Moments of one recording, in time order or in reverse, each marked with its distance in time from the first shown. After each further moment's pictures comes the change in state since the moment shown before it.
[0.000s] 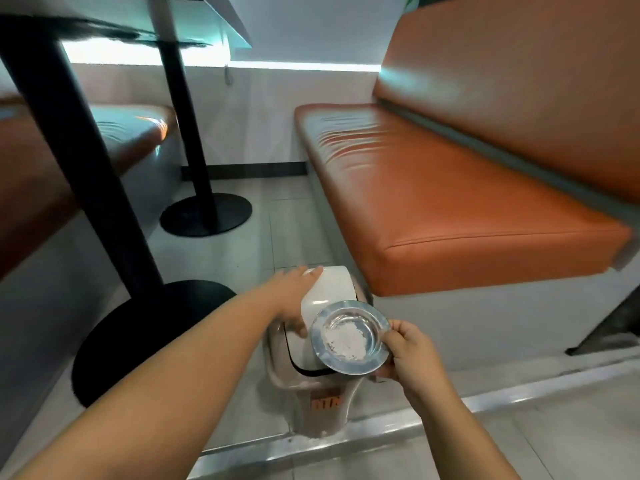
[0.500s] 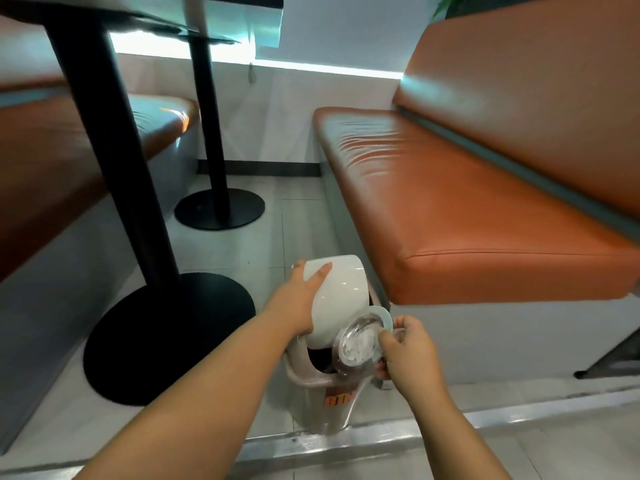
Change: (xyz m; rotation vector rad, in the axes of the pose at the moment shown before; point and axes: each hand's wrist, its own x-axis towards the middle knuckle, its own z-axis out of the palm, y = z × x) left_hand -0.021 -0.006 0.028 -0.308 0.243 -0.244; right_hand -0.003 -0.013 0.030 -0.389 0.148 -0.150
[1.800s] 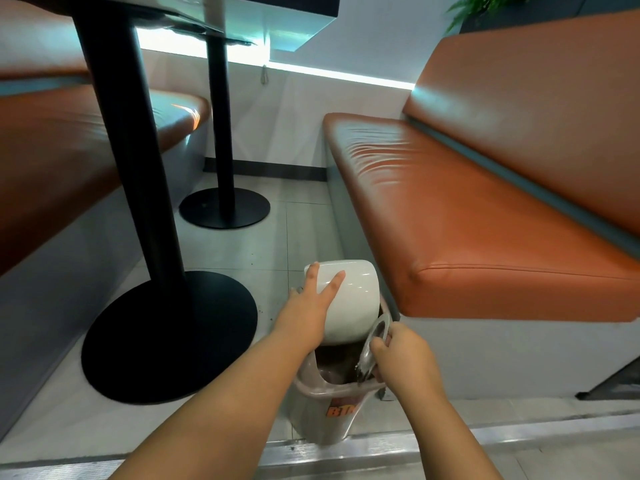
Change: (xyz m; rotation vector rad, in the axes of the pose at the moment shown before) left_hand -0.006 0.001 0.020 0.001 0.144 0.002; right_hand 0.009 -0.017 0.019 -0.588 -0.020 -0.079
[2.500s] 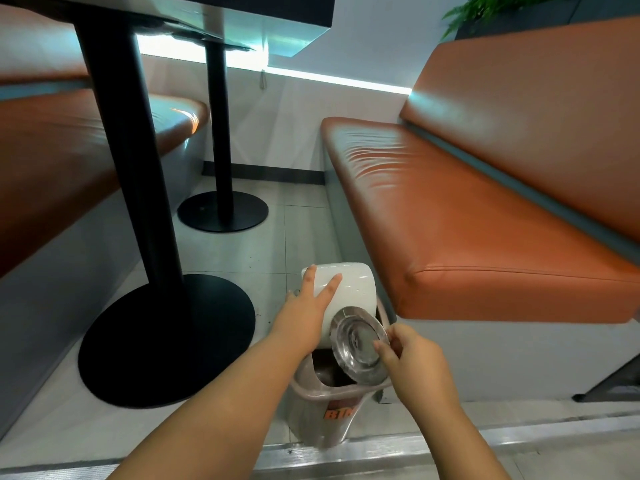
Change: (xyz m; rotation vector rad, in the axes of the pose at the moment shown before) left_hand 0.001 -0.003 0.004 -0.011 0.012 0.015; right_hand -0.011 0.016 -0.014 0.034 0.097 -0.208
